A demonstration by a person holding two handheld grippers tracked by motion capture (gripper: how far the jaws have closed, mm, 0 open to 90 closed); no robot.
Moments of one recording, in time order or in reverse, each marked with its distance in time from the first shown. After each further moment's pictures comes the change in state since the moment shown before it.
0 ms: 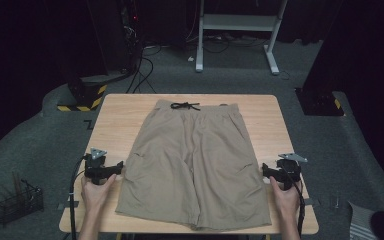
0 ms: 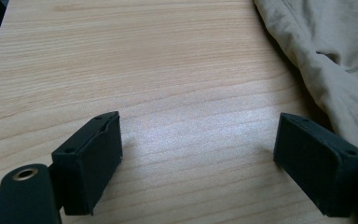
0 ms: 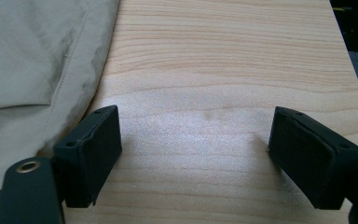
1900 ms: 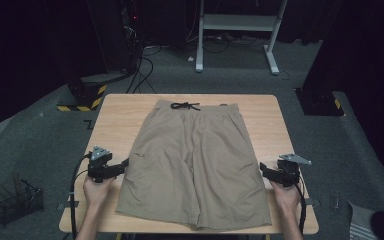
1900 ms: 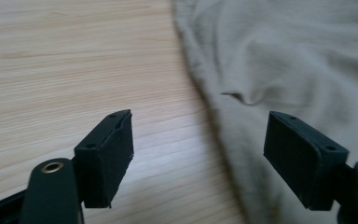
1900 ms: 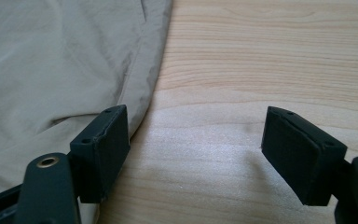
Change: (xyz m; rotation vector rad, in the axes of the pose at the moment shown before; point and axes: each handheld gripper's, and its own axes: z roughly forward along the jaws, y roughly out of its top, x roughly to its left) left arm -0.021 0.015 -0.018 -0.094 -0.176 0.003; right arm 0.003 0.000 -0.011 -0.070 0.149 0.009
